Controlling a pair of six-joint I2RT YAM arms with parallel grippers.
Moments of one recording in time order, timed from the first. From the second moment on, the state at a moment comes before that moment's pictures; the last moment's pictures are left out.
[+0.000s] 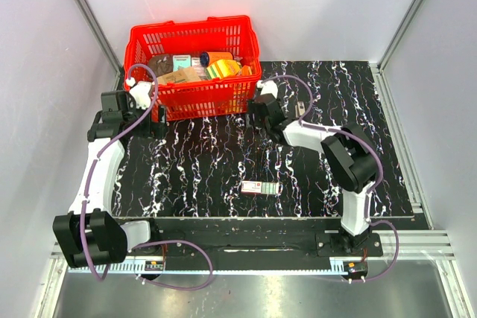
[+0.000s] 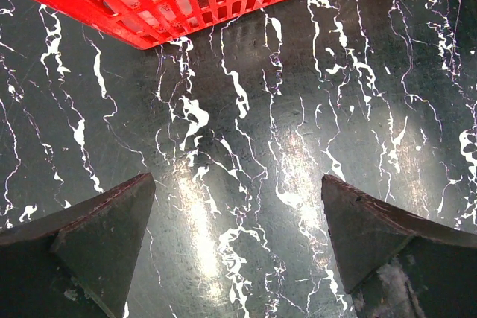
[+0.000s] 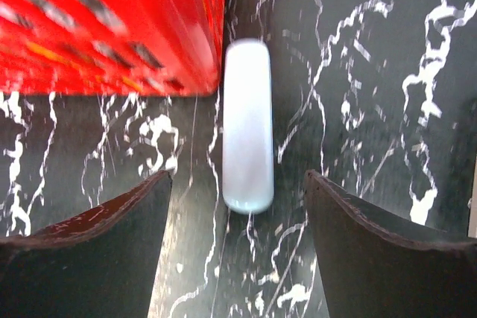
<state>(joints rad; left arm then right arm) 0.11 1.19 1.05 -0.61 0.29 0.19 0.63 1.93 1.18 0.17 0.32 0.35</state>
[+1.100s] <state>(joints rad) 0.11 1.16 1.04 -0.62 0.28 0.21 0.81 1.97 1.16 0.16 0.46 0.32</state>
